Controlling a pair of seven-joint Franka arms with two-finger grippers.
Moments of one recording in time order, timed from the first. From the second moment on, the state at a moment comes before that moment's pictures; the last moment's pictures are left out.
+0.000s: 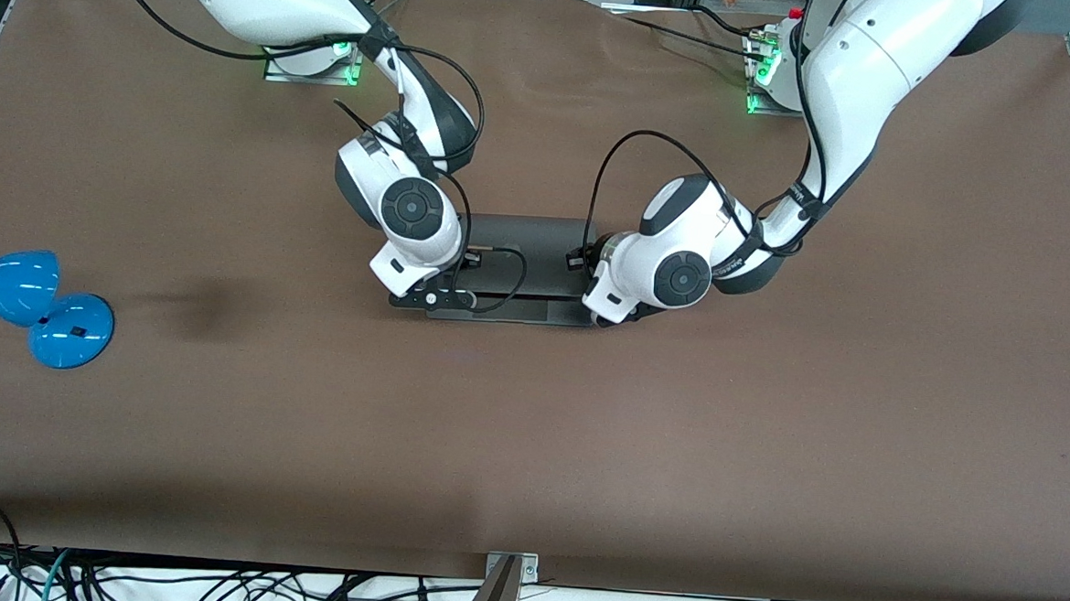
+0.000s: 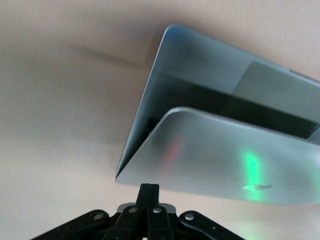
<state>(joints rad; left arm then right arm) -0.07 0.78 -0.61 -1.60 -0.10 2.02 -0.90 0.31 0.63 0.34 -1.65 -0.18 2.07 0.67</state>
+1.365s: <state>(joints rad) -0.20 0.88 -0.48 -1.50 -0.07 2.08 -0.90 0.26 0.69 0.31 -1.51 -0.23 2.06 0.66</state>
